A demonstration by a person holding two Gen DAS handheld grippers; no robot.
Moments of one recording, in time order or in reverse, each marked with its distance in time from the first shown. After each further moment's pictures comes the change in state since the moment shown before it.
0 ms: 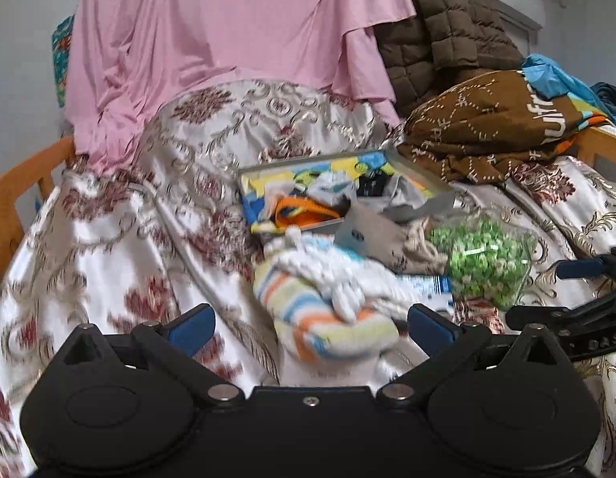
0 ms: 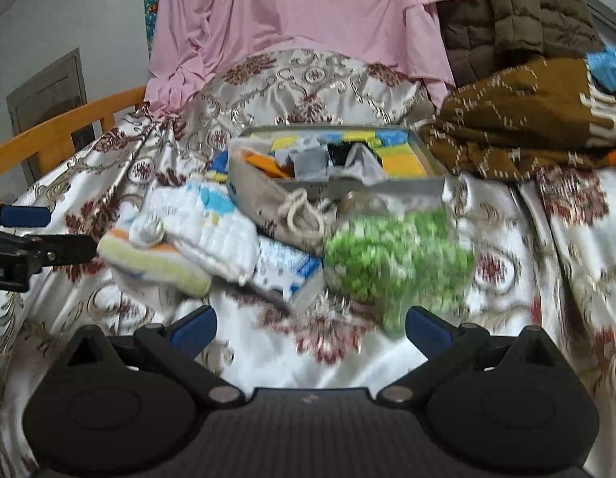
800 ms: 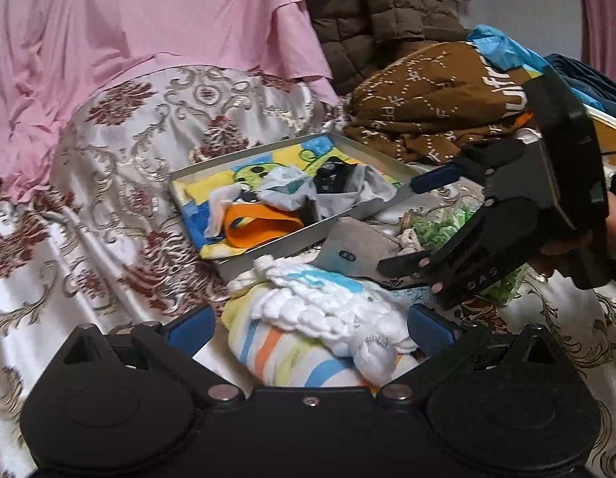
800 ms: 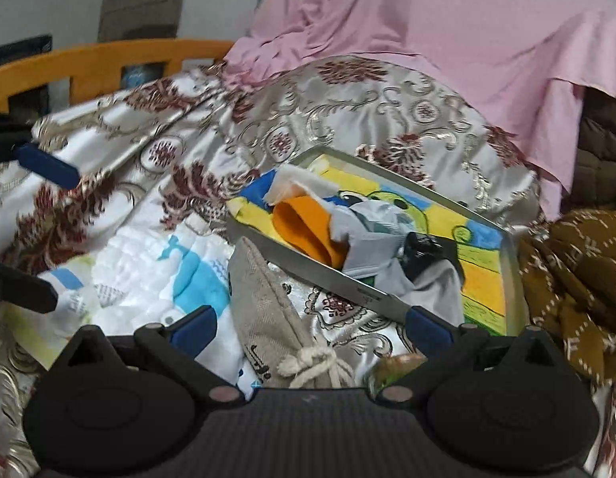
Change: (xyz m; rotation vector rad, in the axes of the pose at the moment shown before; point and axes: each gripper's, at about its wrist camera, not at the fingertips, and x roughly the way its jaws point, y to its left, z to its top) left arm 0.083 0.034 0.034 0.124 0.067 -0.247; right arm 0.129 0.029 0.099 -0.437 0.014 0.128
